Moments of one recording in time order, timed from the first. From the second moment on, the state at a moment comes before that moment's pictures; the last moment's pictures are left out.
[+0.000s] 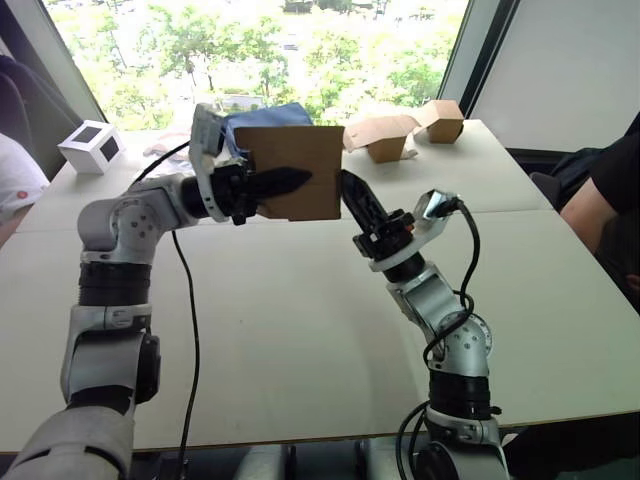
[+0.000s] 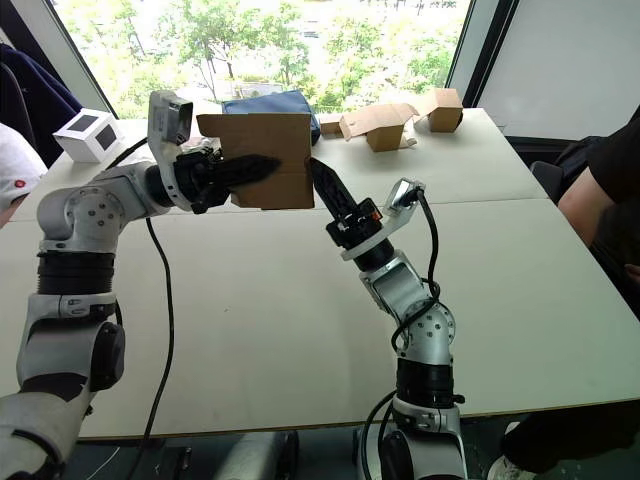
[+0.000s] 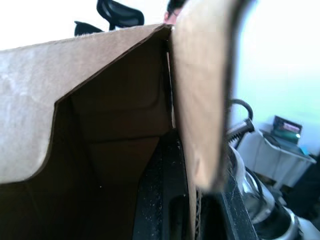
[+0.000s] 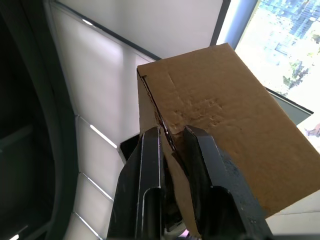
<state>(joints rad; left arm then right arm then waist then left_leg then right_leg) -0.94 0.51 0.14 0.24 -0.78 0.88 -1.15 -0.45 0.11 -0.19 -0.17 1.33 0.66 0.33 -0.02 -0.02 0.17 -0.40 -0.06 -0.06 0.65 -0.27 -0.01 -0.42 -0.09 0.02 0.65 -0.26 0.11</state>
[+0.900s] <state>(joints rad) -0.93 0.53 0.14 0.20 -0.81 0.91 -1.15 -0.42 -0.05 -0.13 -0.21 1.29 0.69 0.35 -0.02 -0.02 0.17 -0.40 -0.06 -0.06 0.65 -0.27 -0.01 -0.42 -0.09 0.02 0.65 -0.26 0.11</state>
